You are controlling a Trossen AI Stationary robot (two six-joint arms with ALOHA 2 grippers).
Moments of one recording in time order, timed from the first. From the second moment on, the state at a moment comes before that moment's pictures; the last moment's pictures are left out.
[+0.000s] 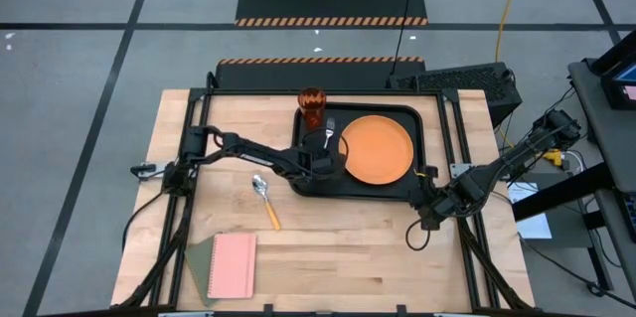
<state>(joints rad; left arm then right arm) 0.02 2.09 1.33 -0.27 -0.71 -1.17 0.56 1.00 0.51 -0.84 0.34 0.53</state>
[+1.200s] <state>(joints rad) 0.00 2.14 1.33 -0.28 -0.73 -1.47 0.56 1.00 0.51 -0.72 0.41 0.47</state>
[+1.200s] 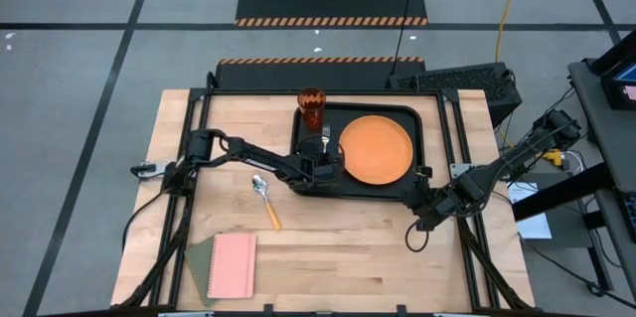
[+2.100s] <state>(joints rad) 0.06 1.98 1.33 -0.40 -0.57 -0.89 0.56 0.97 0.51 -0.68 0.47 0.61</state>
